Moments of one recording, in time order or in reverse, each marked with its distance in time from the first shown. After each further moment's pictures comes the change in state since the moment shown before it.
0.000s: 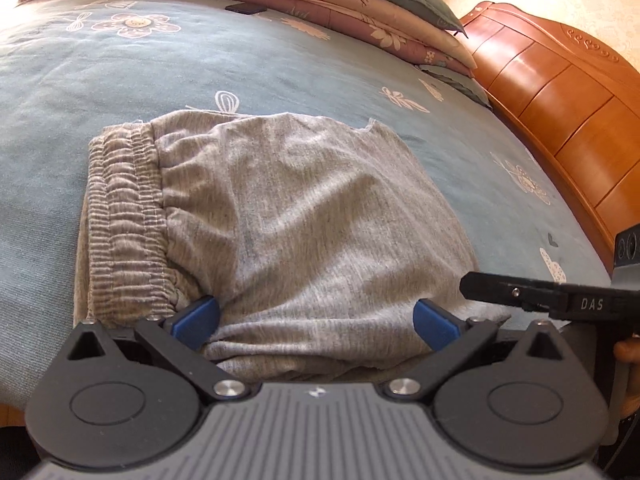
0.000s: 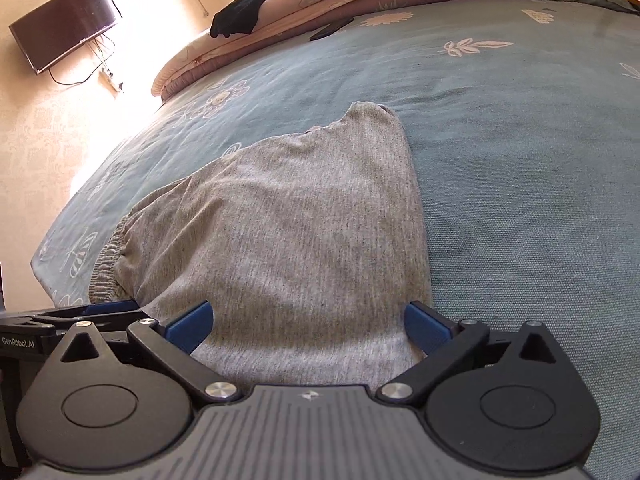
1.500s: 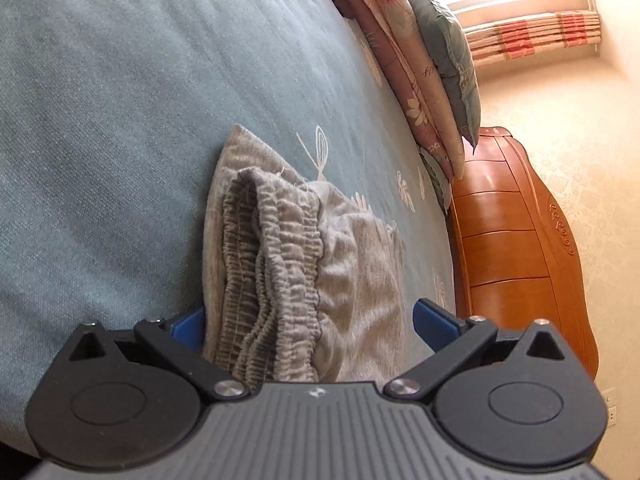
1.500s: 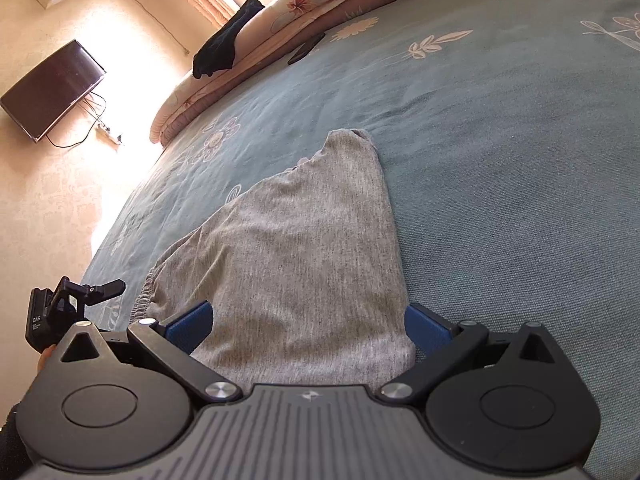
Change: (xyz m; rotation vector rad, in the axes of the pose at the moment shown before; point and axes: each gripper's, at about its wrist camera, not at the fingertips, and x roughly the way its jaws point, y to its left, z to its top) left arm 0.027 0.165 0.051 -0.639 0.020 -0.412; right arm -0.031 -0.022 0.018 0.180 -0.044 0.082
